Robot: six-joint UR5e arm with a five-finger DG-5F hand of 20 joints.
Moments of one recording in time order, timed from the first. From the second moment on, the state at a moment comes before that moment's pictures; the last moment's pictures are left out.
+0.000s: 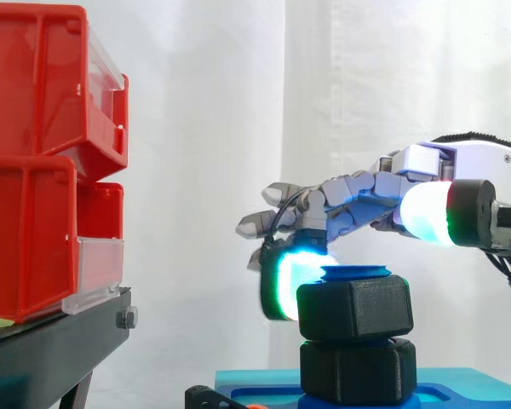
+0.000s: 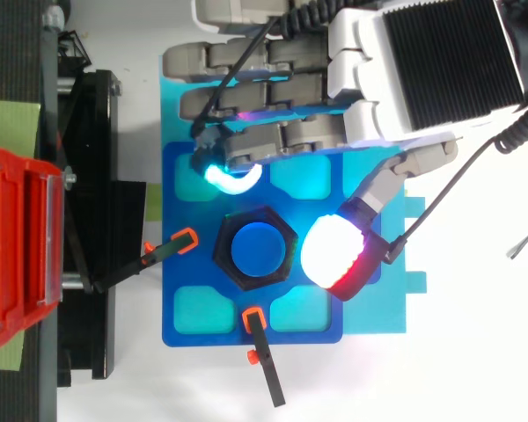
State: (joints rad) arm -0.03 -2.26 -1.30 -2.51 -1.97 -1.41
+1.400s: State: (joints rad) arm -0.02 -2.31 -1.30 -2.42 -1.99 -1.39
